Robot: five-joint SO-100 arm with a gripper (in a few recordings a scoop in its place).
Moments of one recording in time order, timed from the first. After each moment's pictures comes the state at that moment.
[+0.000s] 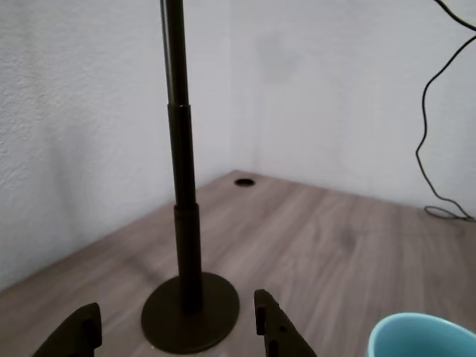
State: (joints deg) arm 12.4 152.4 149.7 -0.7 -90.8
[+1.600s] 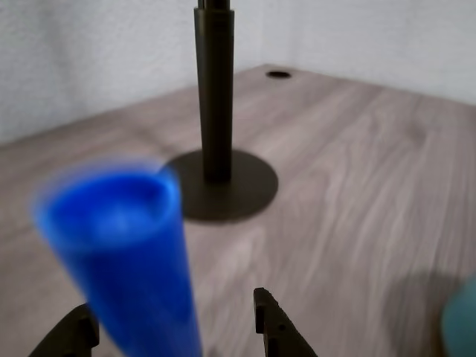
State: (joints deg) arm 6.8 91.7 159.9 -58.9 -91.2
